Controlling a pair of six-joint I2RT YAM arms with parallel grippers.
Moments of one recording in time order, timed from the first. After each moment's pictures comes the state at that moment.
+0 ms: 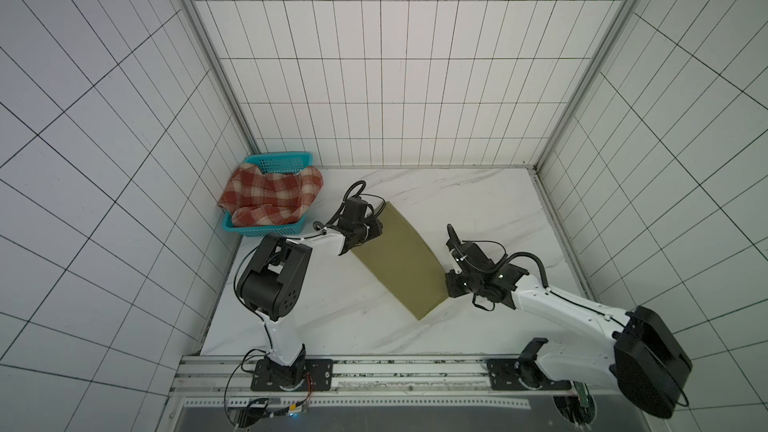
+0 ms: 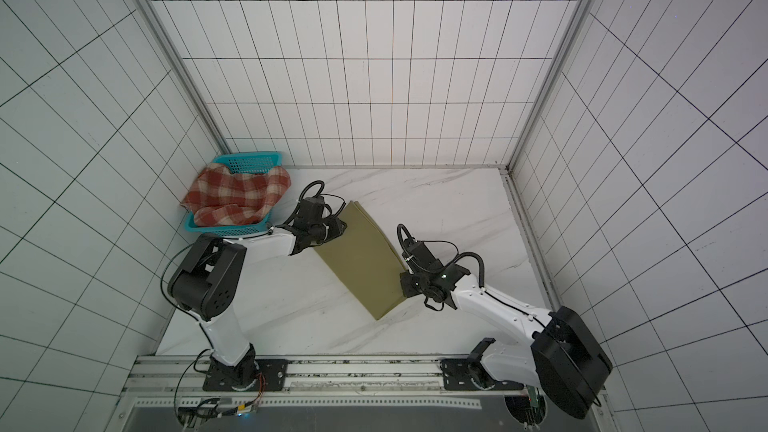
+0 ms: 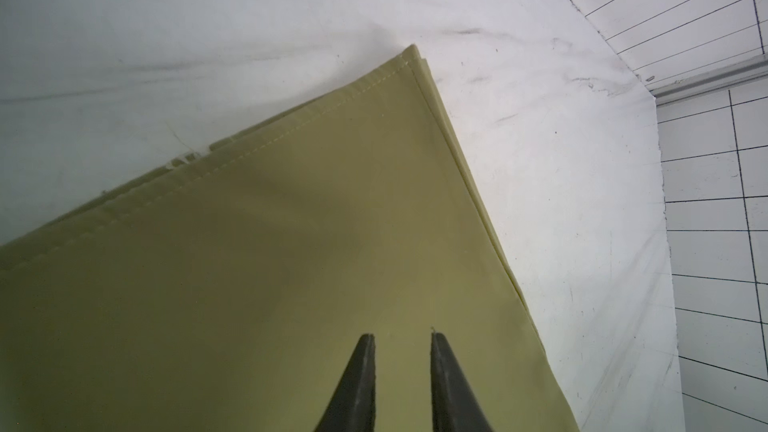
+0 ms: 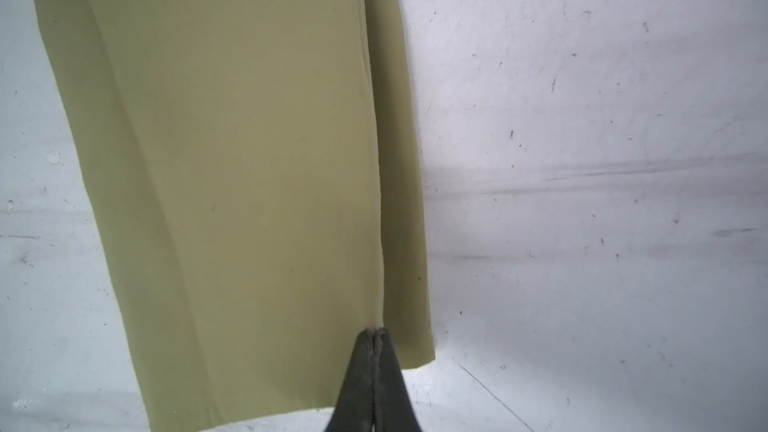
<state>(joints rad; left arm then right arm) -0.41 1.81 0.99 0.02 0.20 -0.72 0.72 1.21 0.64 -0.44 0.08 0.38</state>
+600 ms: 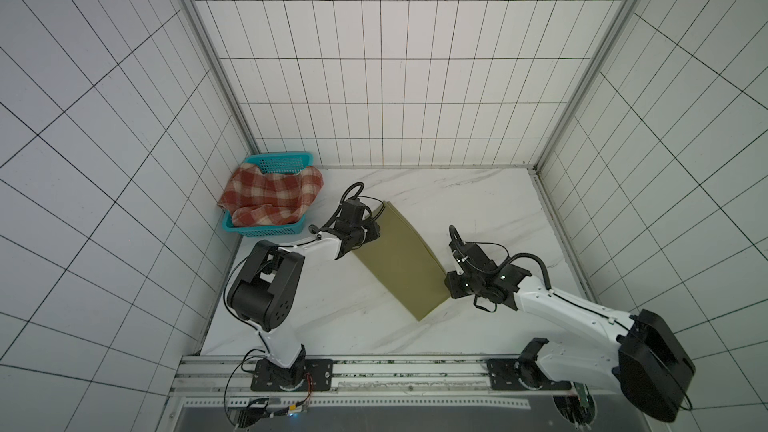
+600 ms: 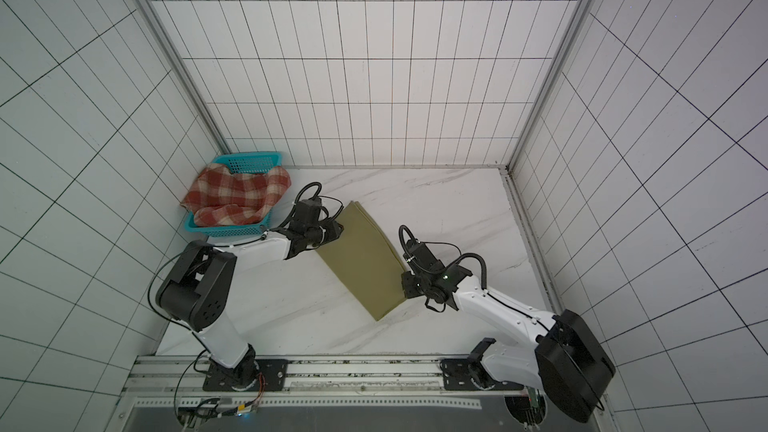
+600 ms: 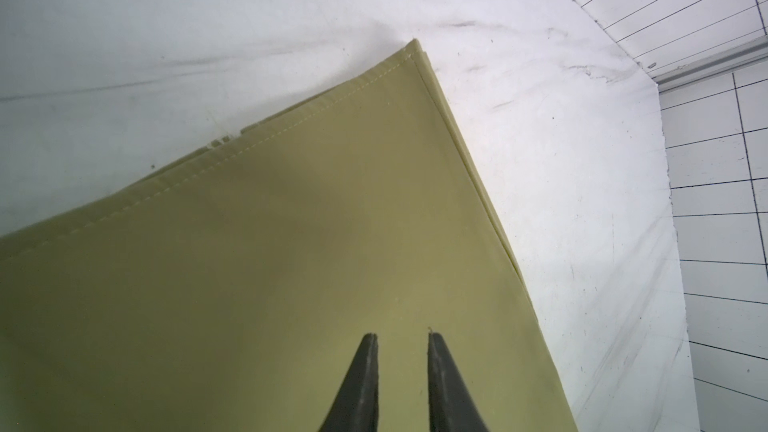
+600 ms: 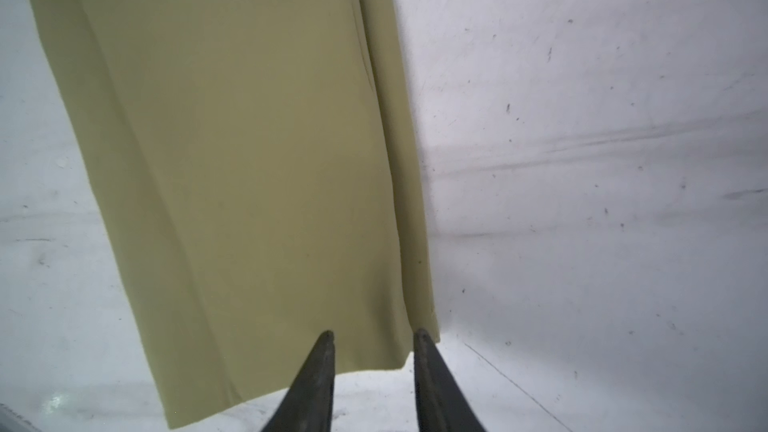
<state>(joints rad) -0.41 1.71 0.93 -0.02 0.18 -0.67 0.72 1.16 0.64 -0.48 0.06 0.45</state>
